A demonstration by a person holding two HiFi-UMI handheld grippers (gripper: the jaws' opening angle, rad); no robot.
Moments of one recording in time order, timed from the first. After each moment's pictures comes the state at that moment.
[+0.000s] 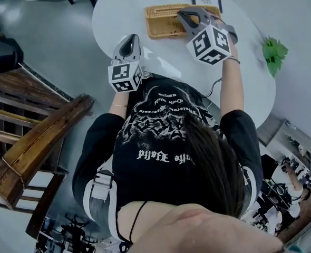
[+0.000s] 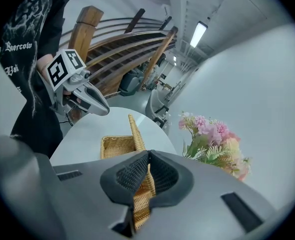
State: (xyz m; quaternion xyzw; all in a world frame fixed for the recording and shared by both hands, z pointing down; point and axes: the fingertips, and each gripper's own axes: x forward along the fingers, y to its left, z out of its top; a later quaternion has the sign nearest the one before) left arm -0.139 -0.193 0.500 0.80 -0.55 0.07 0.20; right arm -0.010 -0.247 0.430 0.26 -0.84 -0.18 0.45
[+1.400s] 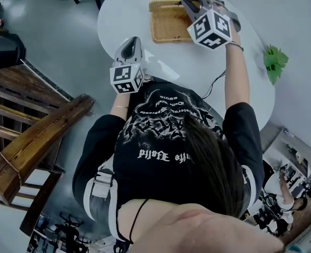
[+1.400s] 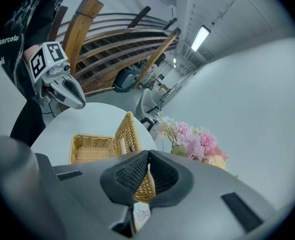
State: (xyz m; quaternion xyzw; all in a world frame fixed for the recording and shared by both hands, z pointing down) left arm -0.151 -0.197 0.501 0.79 -0.57 0.07 0.20; right arm -0.018 -0.314 0.406 0.28 -0.82 -0.23 0.45
